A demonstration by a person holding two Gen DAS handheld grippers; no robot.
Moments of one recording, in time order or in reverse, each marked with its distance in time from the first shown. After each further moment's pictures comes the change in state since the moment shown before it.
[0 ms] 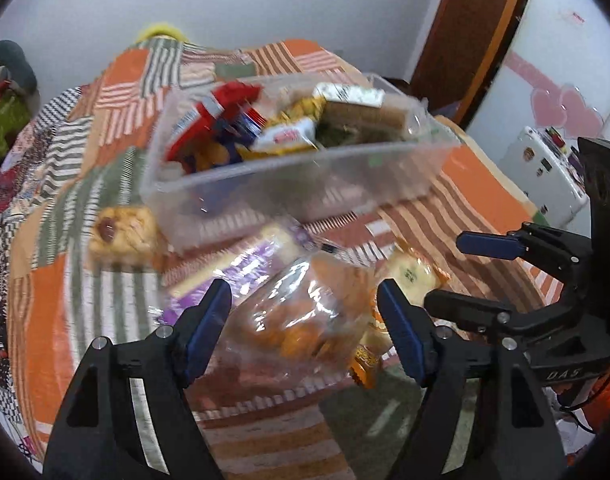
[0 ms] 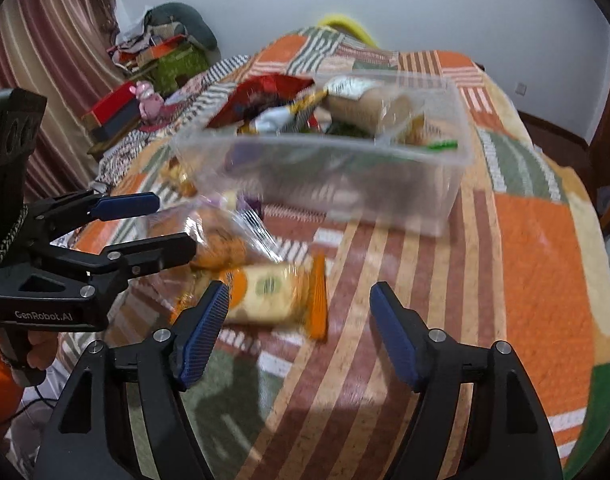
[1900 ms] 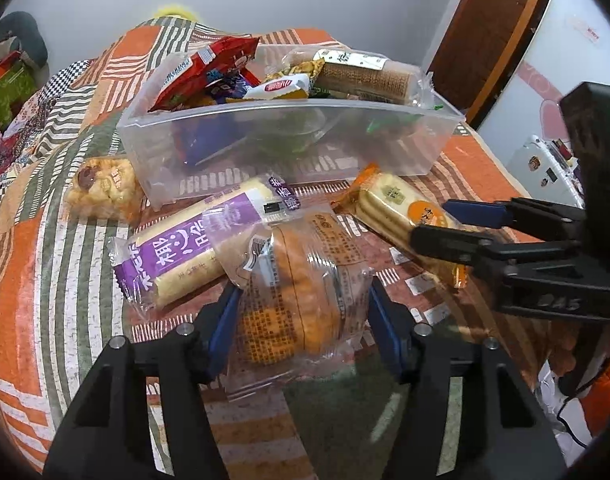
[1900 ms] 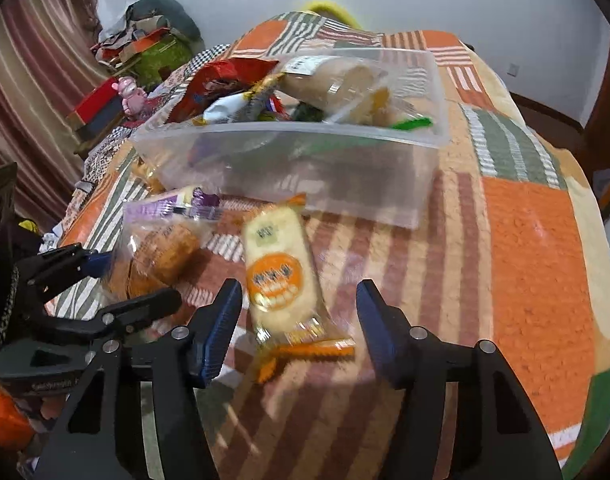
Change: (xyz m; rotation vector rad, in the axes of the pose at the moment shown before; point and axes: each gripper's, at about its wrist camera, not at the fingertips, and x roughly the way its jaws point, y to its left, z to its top) left arm 0.016 -0.010 -0.025 -0.090 -0.004 0.004; right arm 0.012 -0.017 0.007 0.026 0.045 -0.016
